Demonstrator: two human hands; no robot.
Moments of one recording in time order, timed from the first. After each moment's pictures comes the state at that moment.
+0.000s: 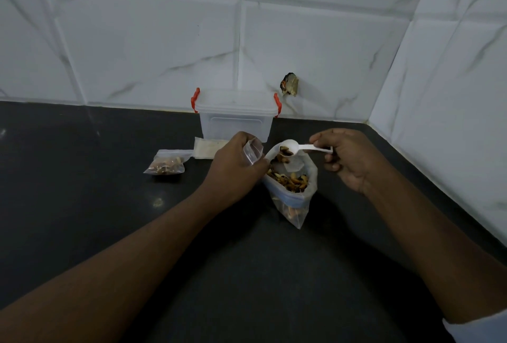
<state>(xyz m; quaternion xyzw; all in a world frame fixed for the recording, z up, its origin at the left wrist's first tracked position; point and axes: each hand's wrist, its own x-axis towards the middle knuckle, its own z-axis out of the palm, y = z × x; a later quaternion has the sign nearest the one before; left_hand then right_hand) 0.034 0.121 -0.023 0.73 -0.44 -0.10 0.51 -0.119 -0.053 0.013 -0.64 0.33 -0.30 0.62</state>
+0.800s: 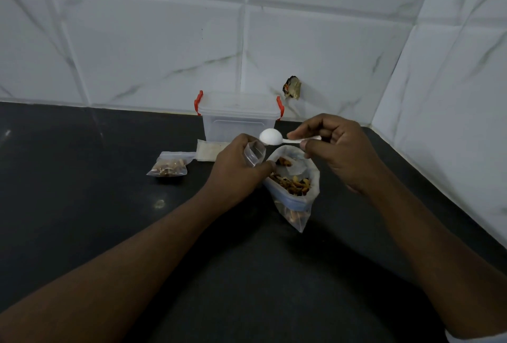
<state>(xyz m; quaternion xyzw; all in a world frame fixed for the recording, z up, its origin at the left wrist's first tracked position) 0.032 0.123 -0.021 0.72 -0.44 -0.09 0.54 -0.123 -0.025 0.027 -0.83 0.09 -0.33 0.44</state>
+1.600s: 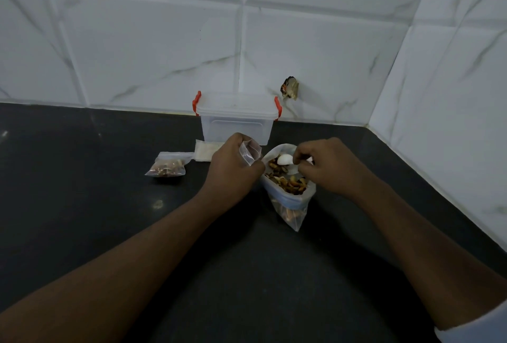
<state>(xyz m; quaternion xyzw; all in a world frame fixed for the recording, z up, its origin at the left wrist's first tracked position) 0.030 0.122 -0.020 0.73 -0.41 -0.07 0.54 -0.115 -0.042 0.009 -0.96 0.19 -0.18 0.09</state>
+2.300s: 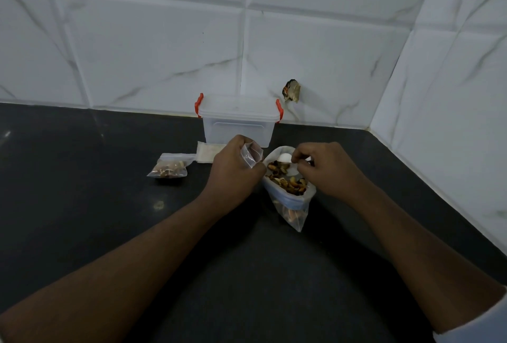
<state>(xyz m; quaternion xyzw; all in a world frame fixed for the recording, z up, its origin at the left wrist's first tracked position) 0.030 0.124 -0.020 0.73 -0.41 -0.06 0.54 -0.110 -0.043 -0.002 -0.95 0.20 -0.22 0.12</state>
